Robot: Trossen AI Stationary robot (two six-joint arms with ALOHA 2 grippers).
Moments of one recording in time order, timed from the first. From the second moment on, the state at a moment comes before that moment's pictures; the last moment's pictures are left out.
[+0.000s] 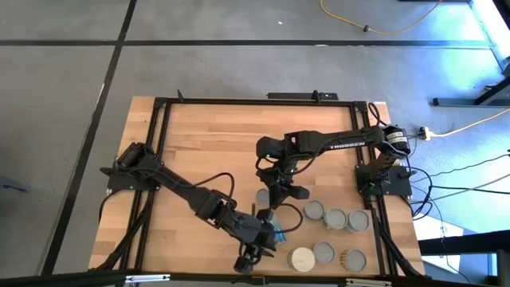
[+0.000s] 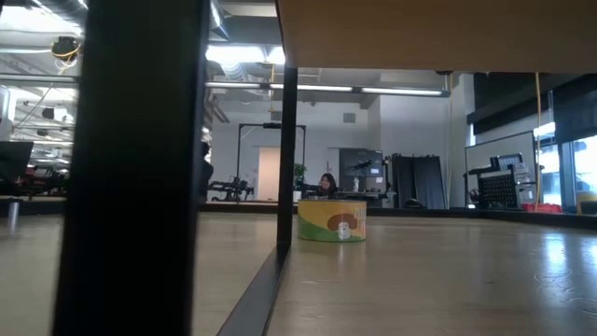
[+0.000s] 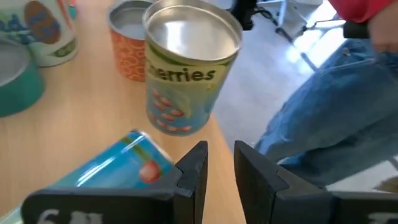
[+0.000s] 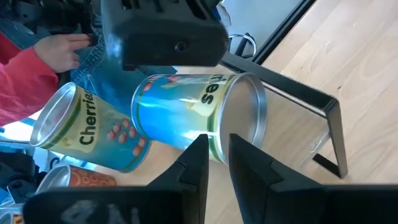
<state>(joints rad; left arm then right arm) -0.50 1.91 1.72 -0.33 0.04 -0.25 0.02 1.80 1.49 -0.70 -0.98 -0.27</state>
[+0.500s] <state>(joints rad) -0.55 1.94 1.72 -0.34 -0.13 -0.48 0.02 1.80 1.49 -0.70 -0.96 -0.29</state>
